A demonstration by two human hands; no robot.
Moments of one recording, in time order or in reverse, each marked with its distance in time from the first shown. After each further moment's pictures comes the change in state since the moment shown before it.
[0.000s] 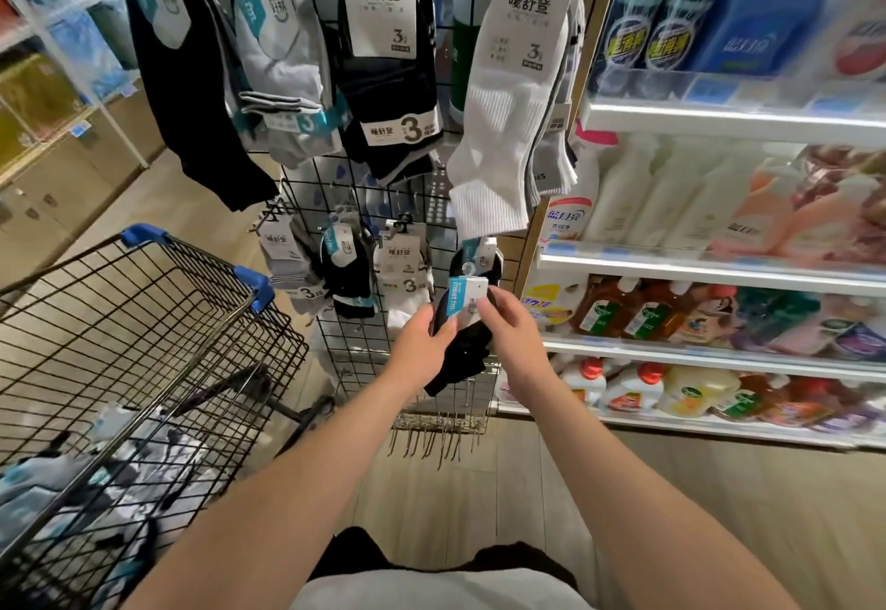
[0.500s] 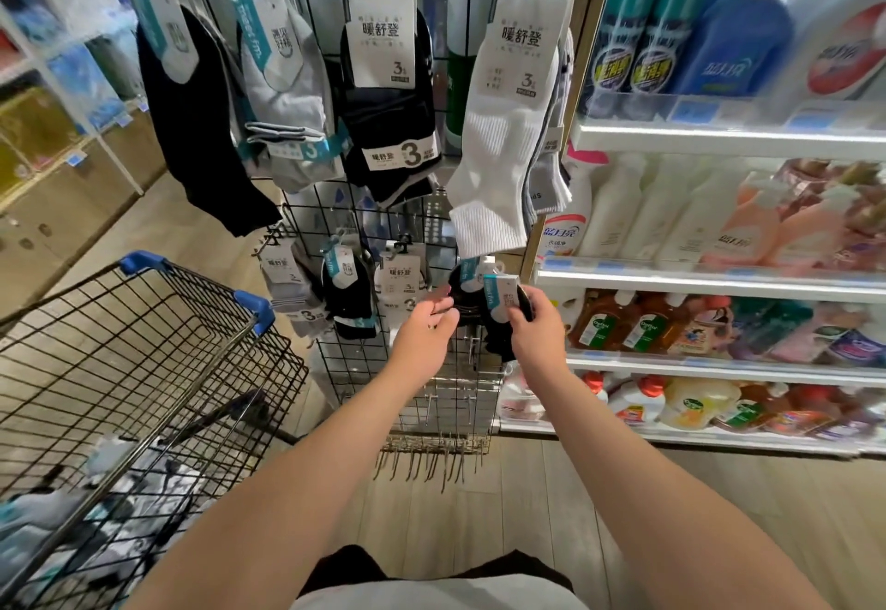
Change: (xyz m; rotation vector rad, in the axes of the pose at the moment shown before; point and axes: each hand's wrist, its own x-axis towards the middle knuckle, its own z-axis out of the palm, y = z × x) left_hand 0.014 0.020 -0.014 -0.009 -0.019 0.038; right_hand 0.033 -0.001 -0.016 -0.280 0.290 -0.115
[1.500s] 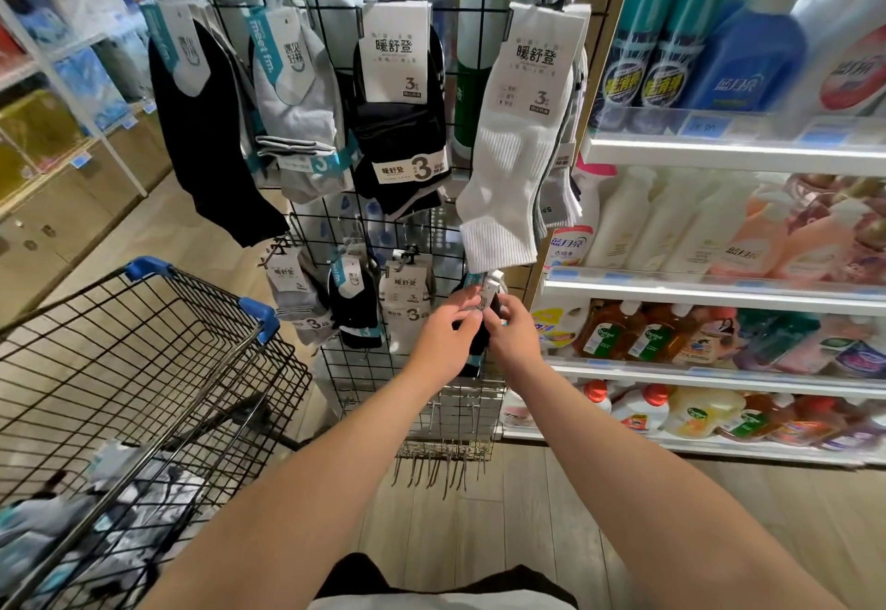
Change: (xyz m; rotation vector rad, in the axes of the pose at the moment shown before) left_hand 0.022 0.009 0.011 -0.012 -0.047 0.119; right_hand 0.016 -0.001 0.042 0.028 -0.111 0.107
